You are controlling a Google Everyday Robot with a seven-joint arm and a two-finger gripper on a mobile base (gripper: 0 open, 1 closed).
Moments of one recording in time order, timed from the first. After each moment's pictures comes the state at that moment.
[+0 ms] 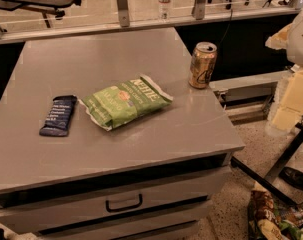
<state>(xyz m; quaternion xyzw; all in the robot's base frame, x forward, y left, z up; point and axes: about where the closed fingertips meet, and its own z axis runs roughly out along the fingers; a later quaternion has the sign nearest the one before) 0.438 -0.215 0.982 -0.60 0.78 -0.04 0.17</state>
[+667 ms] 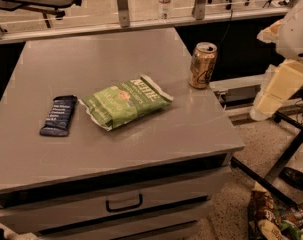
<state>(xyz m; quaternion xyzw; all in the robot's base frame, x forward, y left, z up) 0.481 -0.211 0.974 -0.59 0.77 -0.02 0.22</state>
